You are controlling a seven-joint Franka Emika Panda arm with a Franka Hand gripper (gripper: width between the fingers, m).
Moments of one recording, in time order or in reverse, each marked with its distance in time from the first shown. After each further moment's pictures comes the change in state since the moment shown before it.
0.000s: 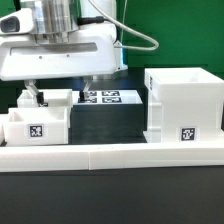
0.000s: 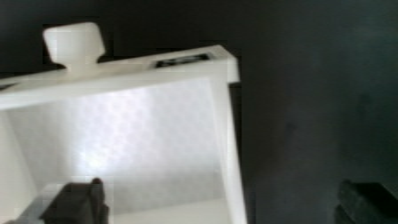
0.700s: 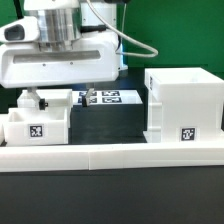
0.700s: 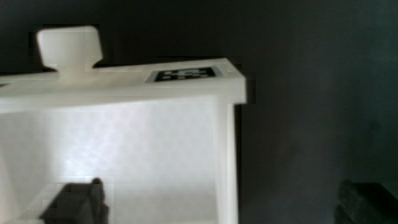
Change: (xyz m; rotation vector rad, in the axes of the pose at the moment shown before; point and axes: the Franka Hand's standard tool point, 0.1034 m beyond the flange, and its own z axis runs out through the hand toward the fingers) arm -0.003 -0.008 0.021 -0.030 -0.006 -0.117
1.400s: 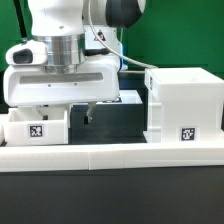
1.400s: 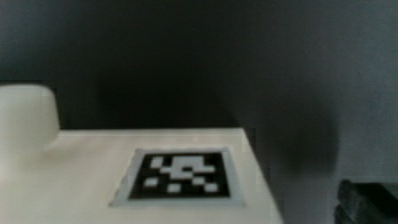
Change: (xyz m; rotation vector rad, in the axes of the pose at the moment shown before) arm -0.015 0.002 0.029 -0.014 -0.025 -0.017
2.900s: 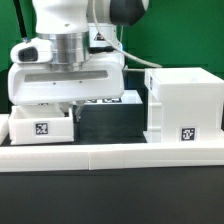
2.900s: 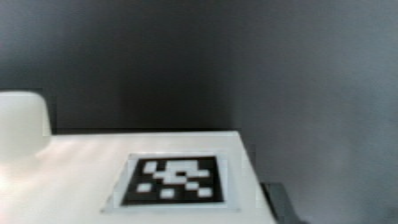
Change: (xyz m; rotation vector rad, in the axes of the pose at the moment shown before) arm 0.007 -0.019 -0.014 0.011 -0.015 -0.053
